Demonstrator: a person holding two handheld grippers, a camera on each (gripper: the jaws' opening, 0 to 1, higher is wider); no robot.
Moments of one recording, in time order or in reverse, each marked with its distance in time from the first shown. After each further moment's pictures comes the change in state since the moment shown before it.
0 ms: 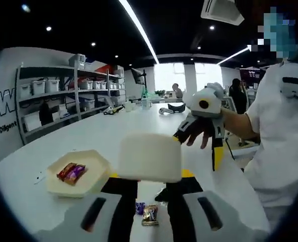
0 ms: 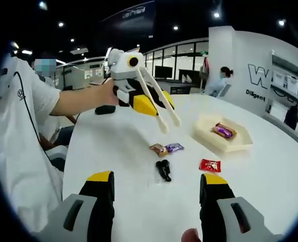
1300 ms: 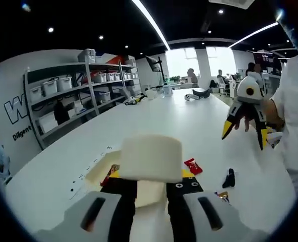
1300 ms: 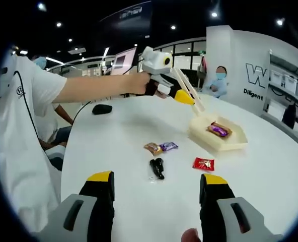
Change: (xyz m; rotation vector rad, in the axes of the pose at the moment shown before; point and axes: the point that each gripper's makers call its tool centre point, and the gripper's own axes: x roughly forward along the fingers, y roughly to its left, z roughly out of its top) left arm 0.012 0.119 0.005 0.083 0.115 0.136; right arm -0.006 -0.010 0.000 0.004 0.004 -0.018
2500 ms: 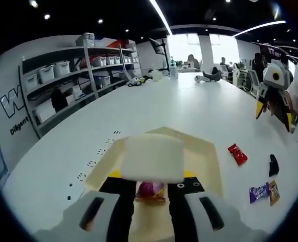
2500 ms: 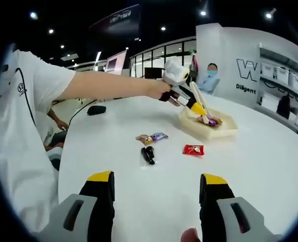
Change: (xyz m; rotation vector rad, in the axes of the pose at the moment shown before) left arm 0.085 0.066 -0.046 -0.005 0.141 0.003; right arm -0.018 -0.017 -0.025 0.070 -0.019 -0.040
